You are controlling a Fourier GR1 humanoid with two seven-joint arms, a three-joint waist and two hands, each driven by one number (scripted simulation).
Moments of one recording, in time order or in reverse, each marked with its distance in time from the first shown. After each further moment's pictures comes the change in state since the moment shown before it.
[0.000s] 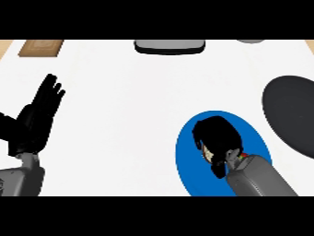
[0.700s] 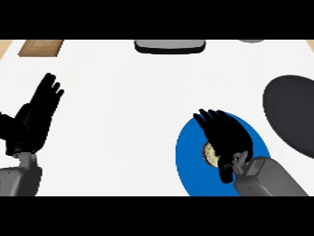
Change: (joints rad) left arm -0.003 0.031 -0.018 -0.001 0.032 0.019 0.011; right arm -0.011 -0.058 0.018 -0.141 -0.134 0.108 0.236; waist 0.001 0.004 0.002
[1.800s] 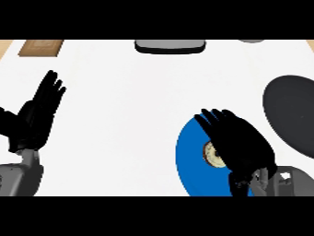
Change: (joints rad) left arm -0.022 0.047 -0.062 0.016 0.046 0.064 -0.014; right arm -0.084 -0.152 0.080 -0.268 -0.317 0.043 0.273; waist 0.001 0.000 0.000
